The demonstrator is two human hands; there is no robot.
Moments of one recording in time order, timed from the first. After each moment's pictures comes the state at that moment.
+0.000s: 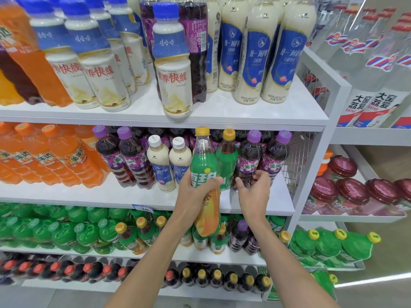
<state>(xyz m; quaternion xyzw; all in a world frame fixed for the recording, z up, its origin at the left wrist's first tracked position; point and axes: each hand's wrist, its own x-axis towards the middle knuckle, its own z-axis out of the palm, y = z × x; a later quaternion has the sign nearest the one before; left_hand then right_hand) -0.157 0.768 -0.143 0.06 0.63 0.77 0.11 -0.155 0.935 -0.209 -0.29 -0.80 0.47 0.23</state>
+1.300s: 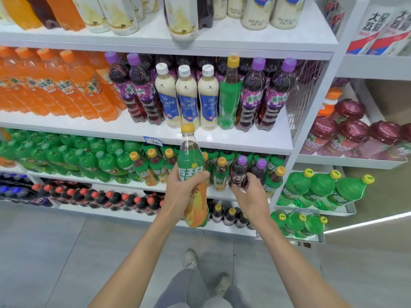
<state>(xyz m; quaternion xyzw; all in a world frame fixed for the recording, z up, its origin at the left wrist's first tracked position) -0.003 0.721 -0.198 -0.07 0.67 0.73 0.11 0.018 0.917 -0.275 -0.22 -0.88 0.43 -0.04</state>
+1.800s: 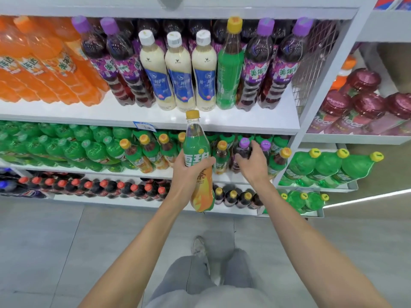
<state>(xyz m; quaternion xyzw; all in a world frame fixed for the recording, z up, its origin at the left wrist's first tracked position) -0.029 0.733 -0.230 -0.09 0.67 0.72 0.16 -0.045 0.927 -0.299 -0.28 -0.85 0.45 -0.03</state>
